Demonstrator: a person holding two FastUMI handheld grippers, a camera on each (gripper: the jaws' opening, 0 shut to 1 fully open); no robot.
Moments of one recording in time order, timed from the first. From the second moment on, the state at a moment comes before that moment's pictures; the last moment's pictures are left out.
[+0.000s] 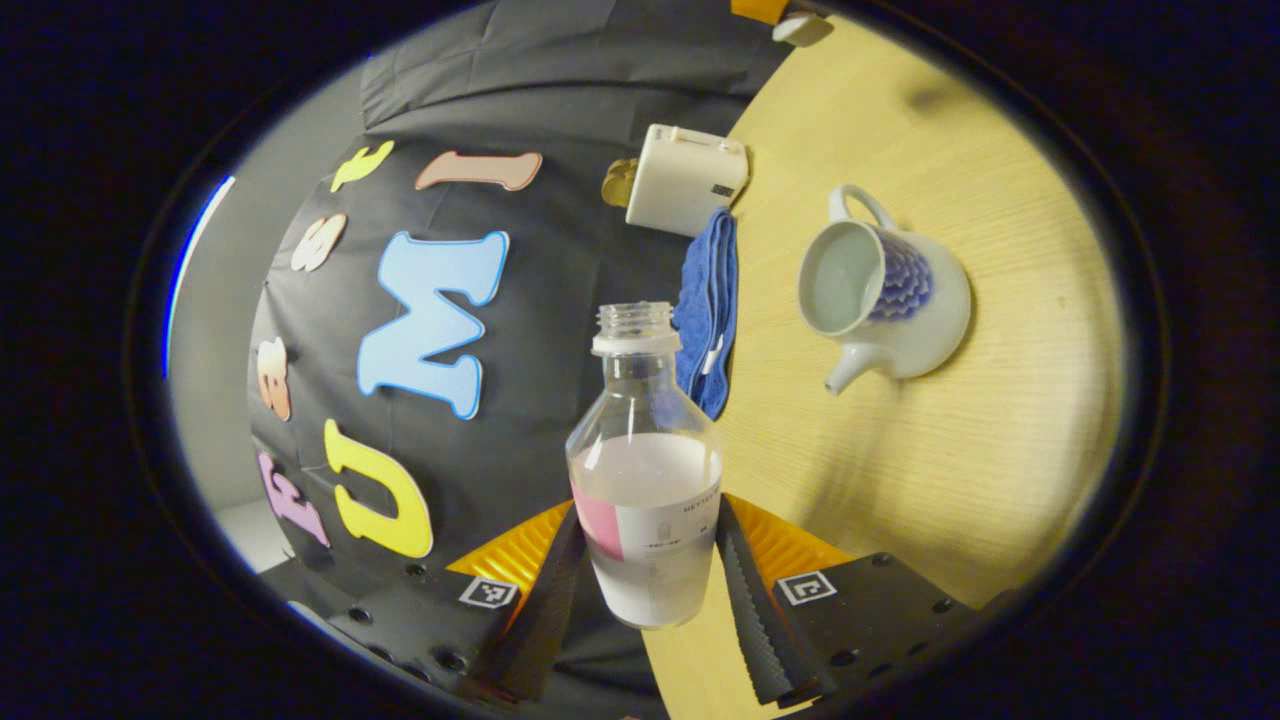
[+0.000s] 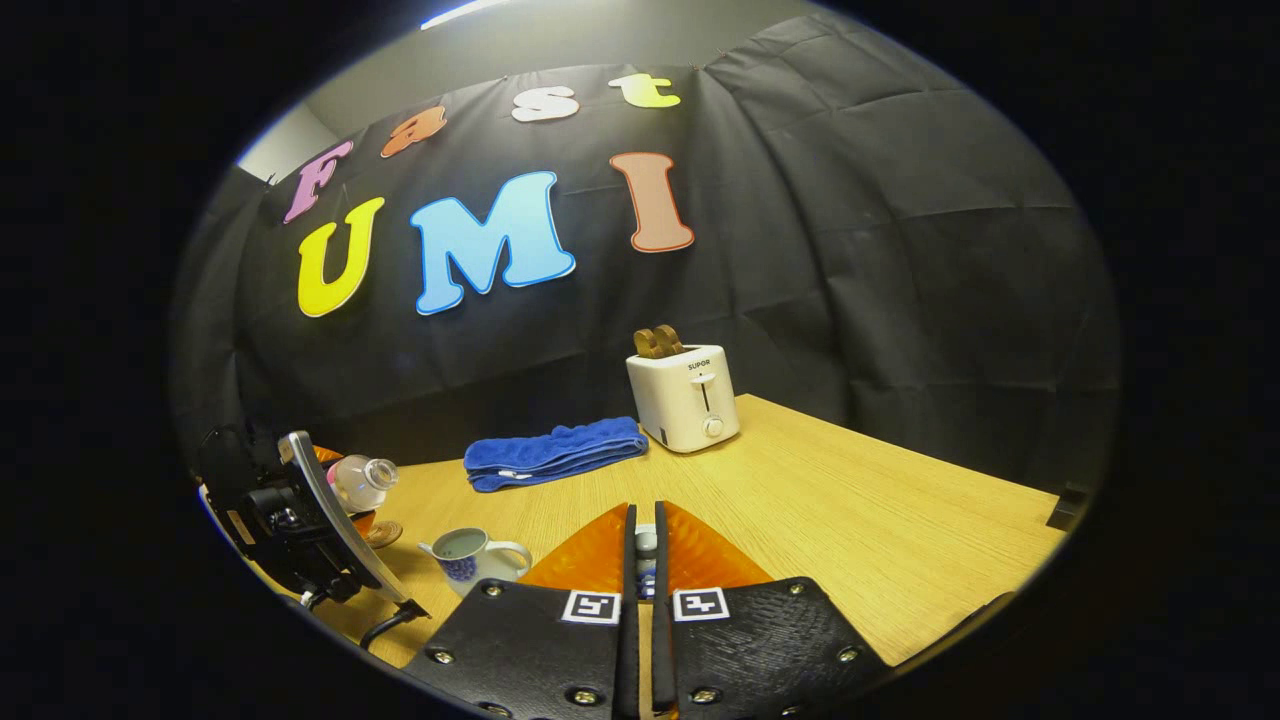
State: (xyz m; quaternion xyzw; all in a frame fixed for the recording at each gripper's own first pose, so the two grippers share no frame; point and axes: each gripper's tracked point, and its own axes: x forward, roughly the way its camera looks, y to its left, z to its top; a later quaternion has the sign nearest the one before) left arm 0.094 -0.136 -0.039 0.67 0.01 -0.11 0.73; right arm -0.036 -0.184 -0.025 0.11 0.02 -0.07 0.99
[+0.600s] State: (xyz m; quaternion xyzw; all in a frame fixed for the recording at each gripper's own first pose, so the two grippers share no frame) left arm 0.096 -0.149 -0.038 0.77 0.00 -0.12 0.62; right arm -0.042 -0.199 -0.042 0.14 0.04 -0.07 0.99
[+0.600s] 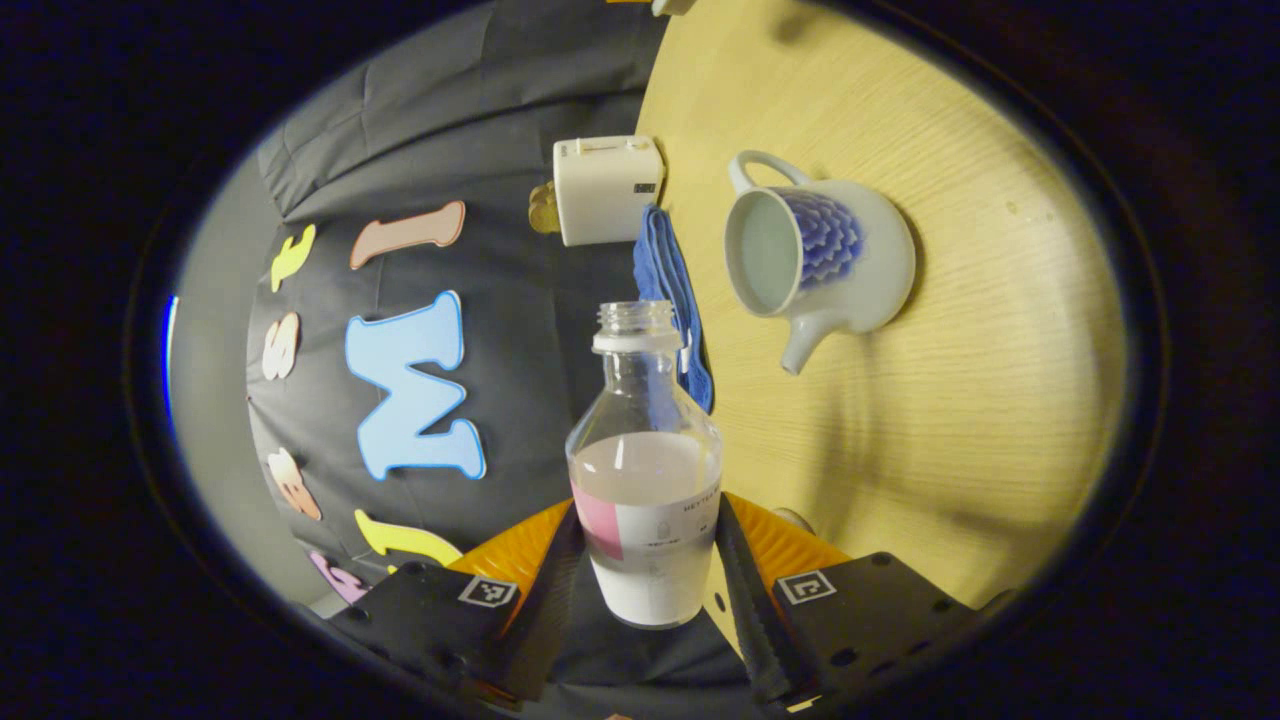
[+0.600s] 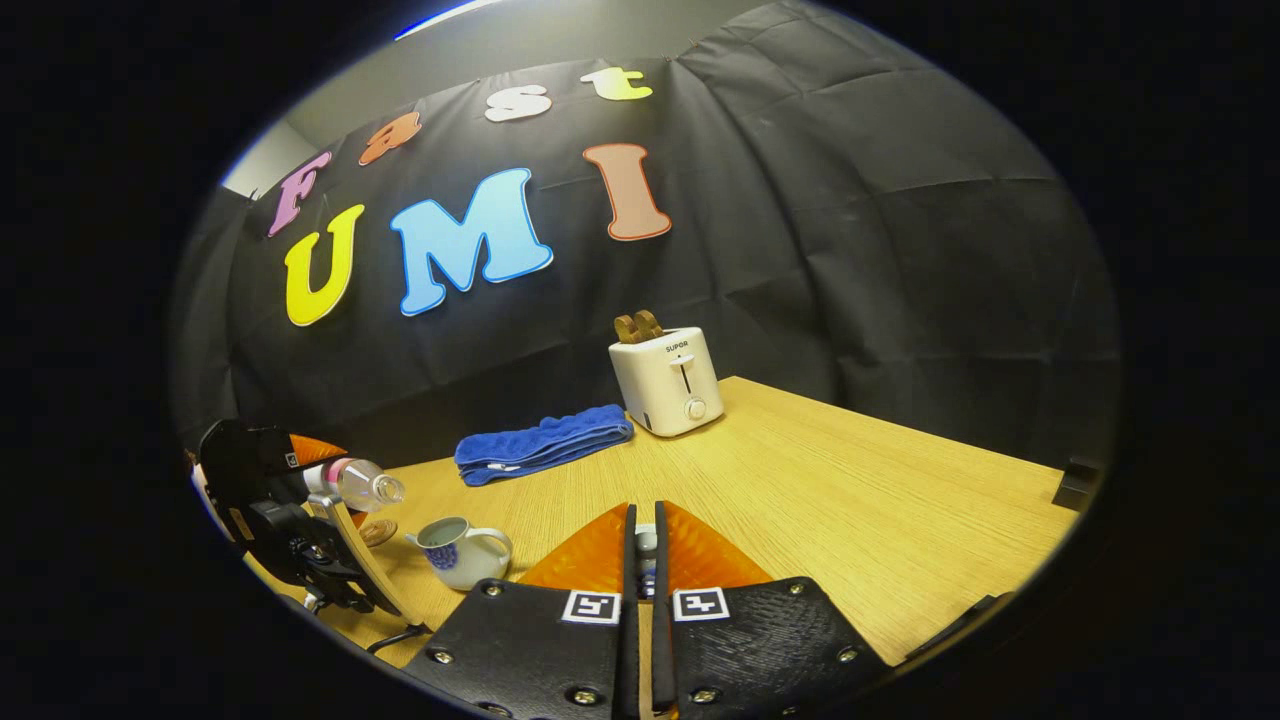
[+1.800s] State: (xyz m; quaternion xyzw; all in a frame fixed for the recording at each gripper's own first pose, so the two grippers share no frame) left arm 0.096 -0.152 -0.010 0.85 -0.02 -0.09 0.52; right arm -0.042 -0.196 -0.058 0.16 0.05 -0.05 0.98
